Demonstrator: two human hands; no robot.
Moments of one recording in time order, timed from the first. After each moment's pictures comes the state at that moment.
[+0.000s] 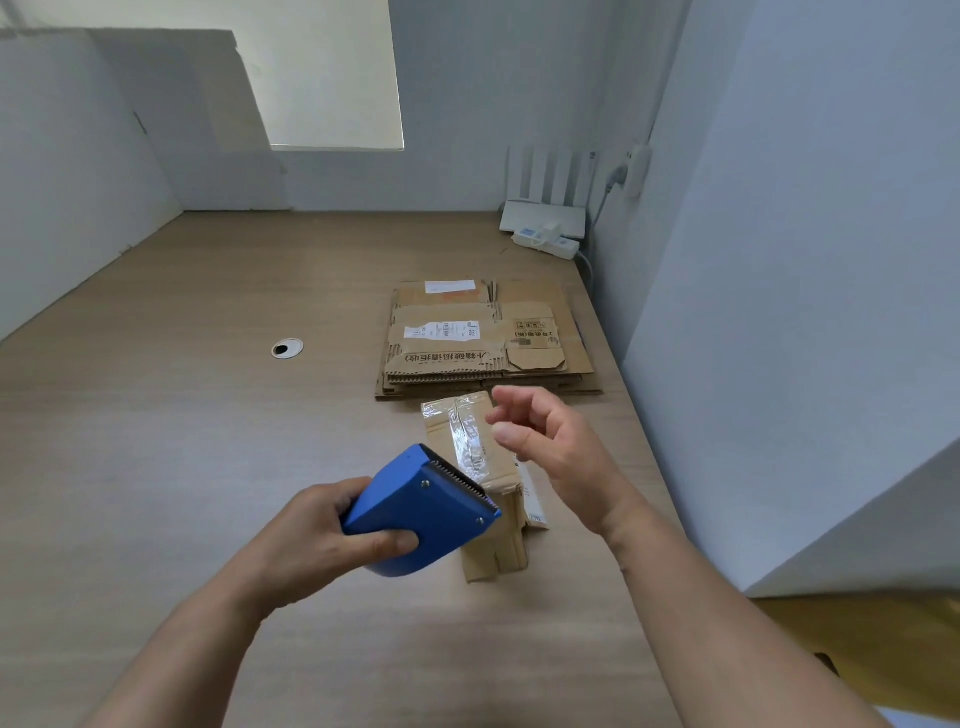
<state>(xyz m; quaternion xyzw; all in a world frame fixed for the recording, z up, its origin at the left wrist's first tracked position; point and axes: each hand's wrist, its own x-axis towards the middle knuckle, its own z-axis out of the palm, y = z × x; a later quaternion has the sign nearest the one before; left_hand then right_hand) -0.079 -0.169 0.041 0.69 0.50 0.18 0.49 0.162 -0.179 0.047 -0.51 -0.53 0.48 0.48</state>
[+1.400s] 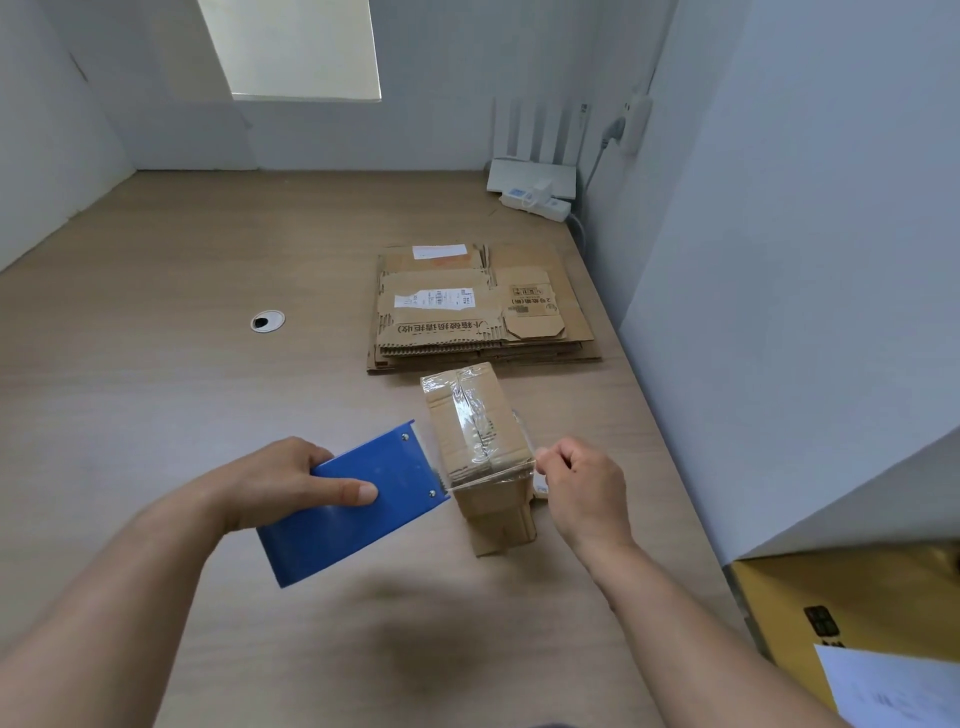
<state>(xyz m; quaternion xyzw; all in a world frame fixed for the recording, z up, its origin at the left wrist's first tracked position) -0.114 -0.106 0.036 0.68 0.56 -0.04 0.48 0.148 -0.189 -0.029 -0.79 -0.42 0.23 0.38</state>
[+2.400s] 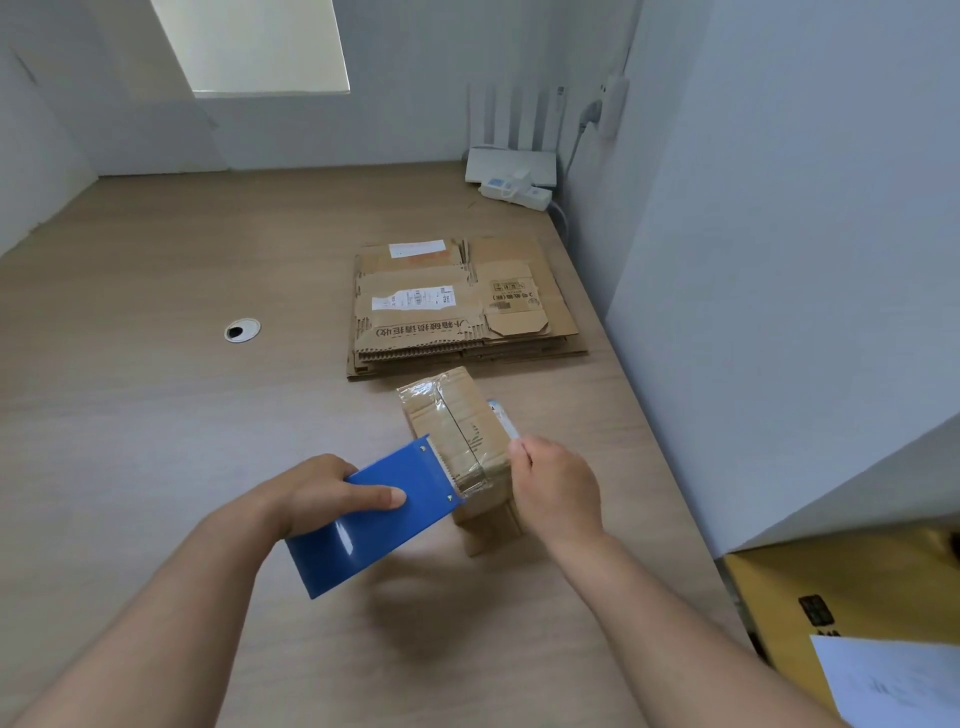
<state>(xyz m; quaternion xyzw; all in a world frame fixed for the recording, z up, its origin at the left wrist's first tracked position) -0.067 -0.089 0.001 0.65 0.60 -0.11 0.45 0.149 -0.171 -0.036 -0.81 -0.53 0.15 0.22</state>
